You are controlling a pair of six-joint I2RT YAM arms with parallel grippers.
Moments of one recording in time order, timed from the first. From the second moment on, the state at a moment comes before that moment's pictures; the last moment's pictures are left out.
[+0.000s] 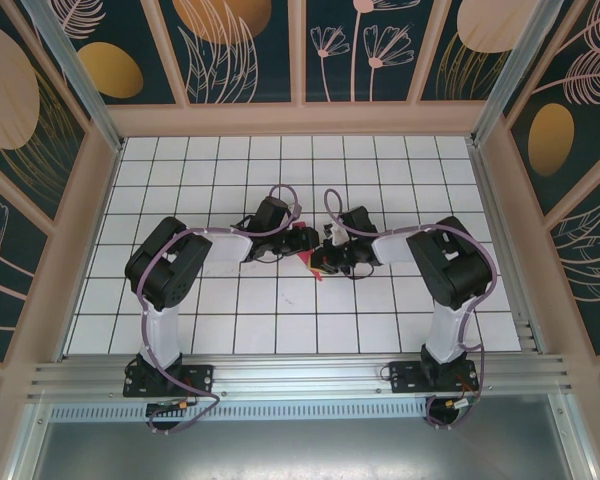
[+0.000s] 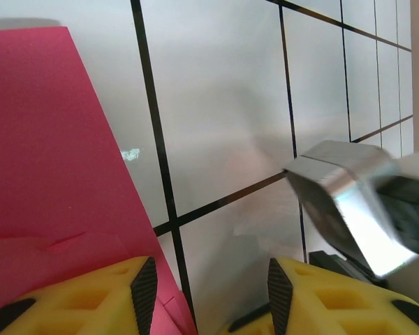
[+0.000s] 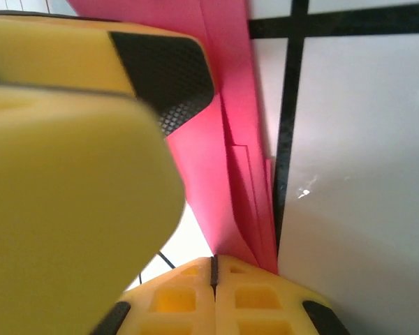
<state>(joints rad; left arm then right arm) -0.62 1.98 1.03 0.19 0.45 -0.80 0.52 1.87 0.84 0.05 -0.73 0.70</state>
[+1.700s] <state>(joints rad) -0.61 1.89 0.77 0.53 0.45 -0.87 0.49 1.90 0.79 0.19 -0.82 0.74</state>
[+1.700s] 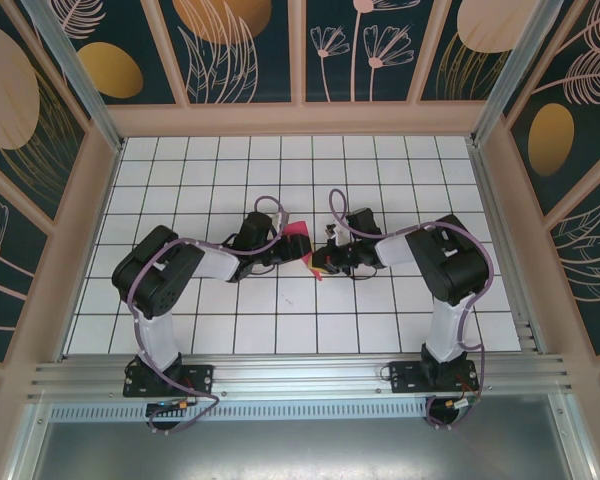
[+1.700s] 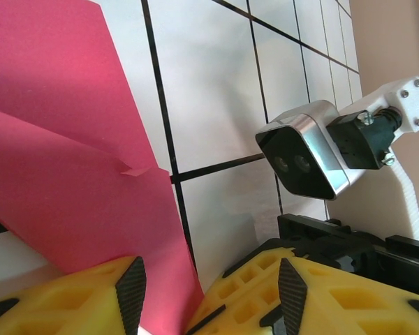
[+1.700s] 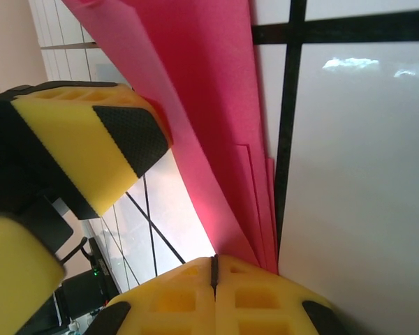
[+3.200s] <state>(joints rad) -0.60 1.93 0.85 0.48 0.46 -0.79 0.47 1.92 0.84 0.06 -0.90 0.47</state>
